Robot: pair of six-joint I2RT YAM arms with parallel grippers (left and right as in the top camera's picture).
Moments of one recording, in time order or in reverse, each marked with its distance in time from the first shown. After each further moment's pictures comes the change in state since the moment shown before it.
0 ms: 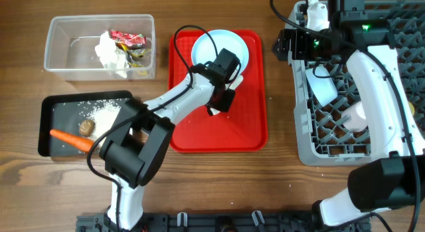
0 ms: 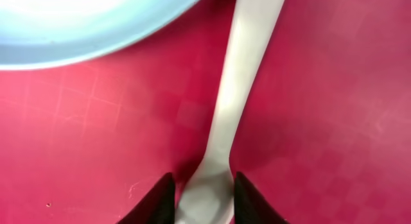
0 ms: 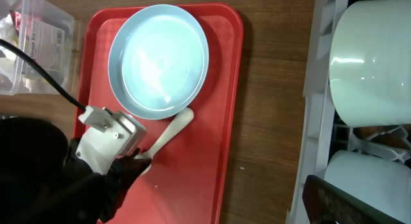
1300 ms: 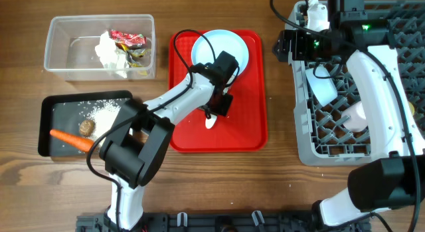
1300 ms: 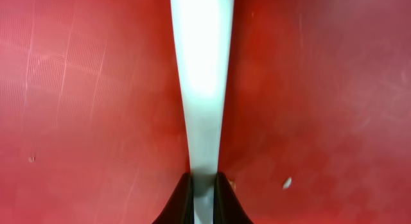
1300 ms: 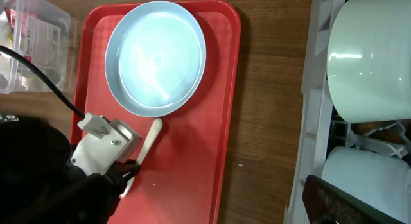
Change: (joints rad) left arm 0.000 -0.002 0.008 -0.121 0.027 -0.011; right arm 0.000 0.000 0.000 -0.011 0.008 0.000
